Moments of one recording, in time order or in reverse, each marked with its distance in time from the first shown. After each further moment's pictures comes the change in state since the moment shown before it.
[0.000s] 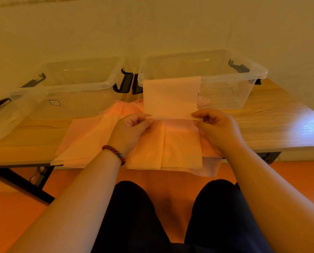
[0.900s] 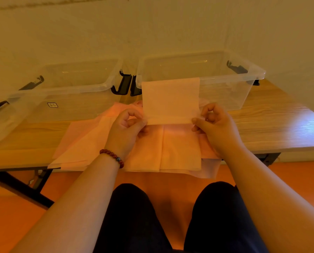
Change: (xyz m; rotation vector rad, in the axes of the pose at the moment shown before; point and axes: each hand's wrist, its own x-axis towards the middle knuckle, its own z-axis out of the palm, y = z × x) left_hand -0.002 0.002 0.002 -0.173 0.080 -0.010; right_hand -0.001 -0.005 0.000 0.121 0.025 0.015
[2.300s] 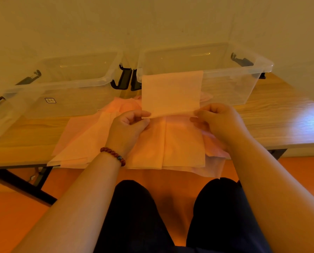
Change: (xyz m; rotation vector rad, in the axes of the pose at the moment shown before) left_hand -0.002 -0.001 0.001 0.147 0.026 0.005; right_hand 0.008 -0.012 0.009 -0.009 0.045 0.302
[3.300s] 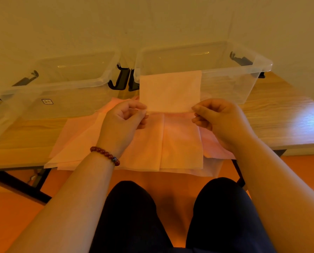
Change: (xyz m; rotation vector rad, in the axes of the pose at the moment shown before) left_hand -0.002 0.026 -0.002 0.020 0.003 0.140; right_hand -0.012 -0.015 -0.006 0.084 -0.109 -0.156
